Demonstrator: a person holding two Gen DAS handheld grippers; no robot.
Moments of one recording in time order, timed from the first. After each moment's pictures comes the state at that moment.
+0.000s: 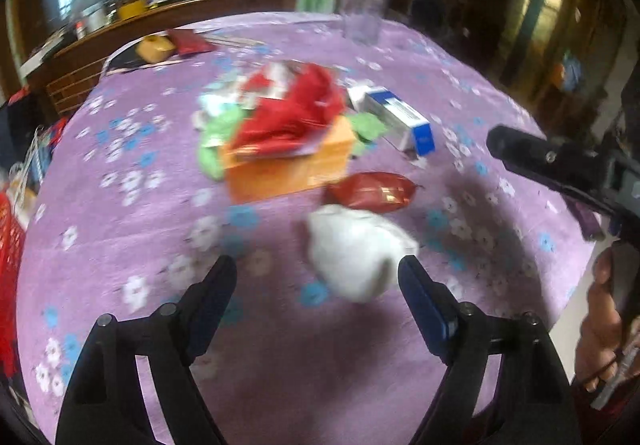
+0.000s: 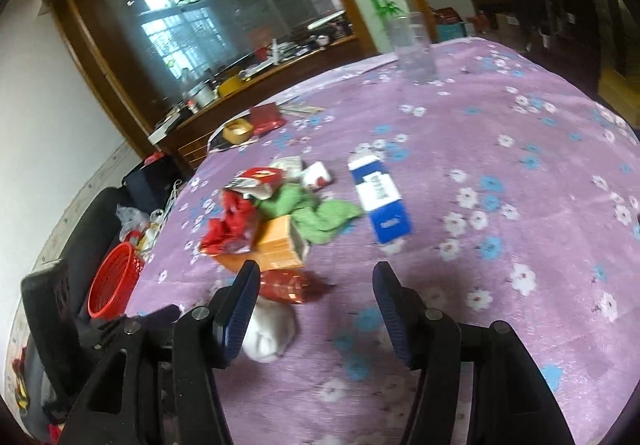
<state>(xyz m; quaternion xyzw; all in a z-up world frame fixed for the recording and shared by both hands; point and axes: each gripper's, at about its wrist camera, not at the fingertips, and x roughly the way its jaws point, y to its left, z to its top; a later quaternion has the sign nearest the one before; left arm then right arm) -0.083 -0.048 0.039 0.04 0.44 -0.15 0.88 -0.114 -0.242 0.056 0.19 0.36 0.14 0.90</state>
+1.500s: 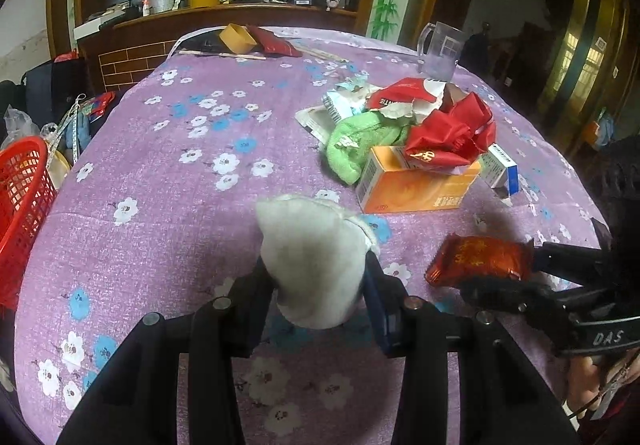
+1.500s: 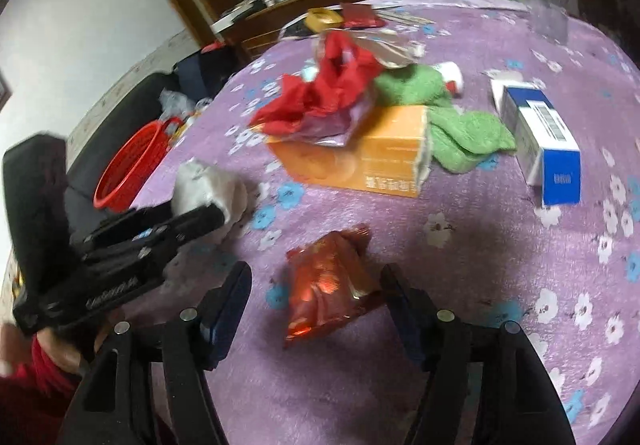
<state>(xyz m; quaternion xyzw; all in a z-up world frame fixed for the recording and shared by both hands) -0.074 0.045 0.019 -0.04 0.40 -0.08 0.91 -0.073 -0.133 -0.007 0.07 0.45 0.28 0.85</state>
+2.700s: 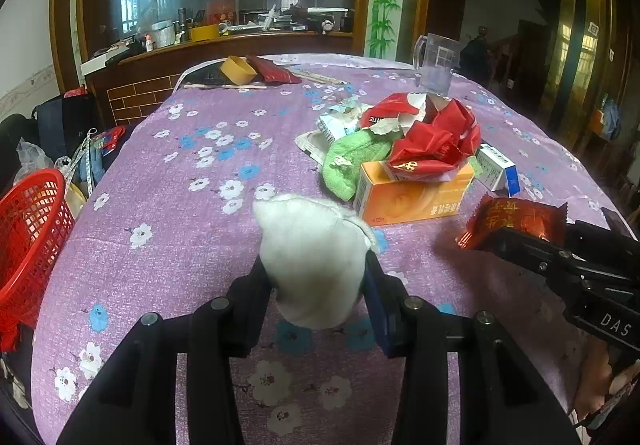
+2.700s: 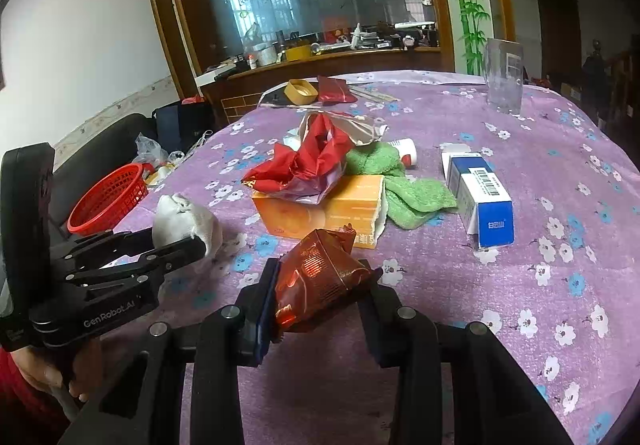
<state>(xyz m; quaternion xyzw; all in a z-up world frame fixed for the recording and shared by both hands) -0.087 0.033 0.026 0.00 0.35 -0.07 0.93 -0.115 -0.145 0.018 0.03 0.32 0.22 0.92</state>
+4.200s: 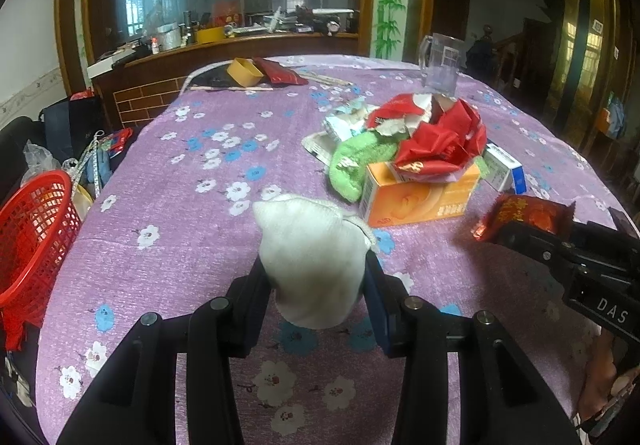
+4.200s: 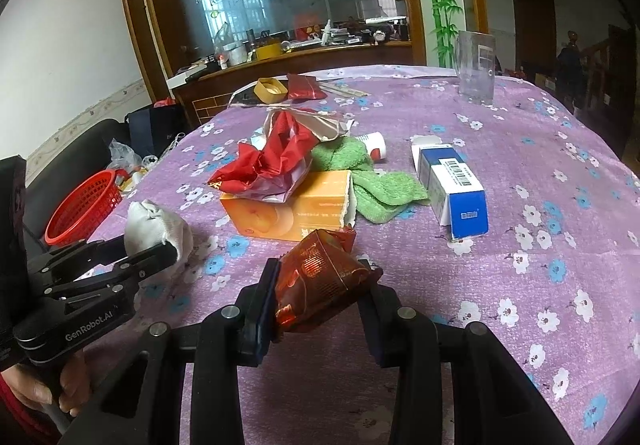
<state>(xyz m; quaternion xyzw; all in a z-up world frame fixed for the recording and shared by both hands) -0.090 0.038 0.027 0.00 0.35 -0.05 0.94 -0.113 -0.150 0.016 0.03 0.33 0.16 0.93</state>
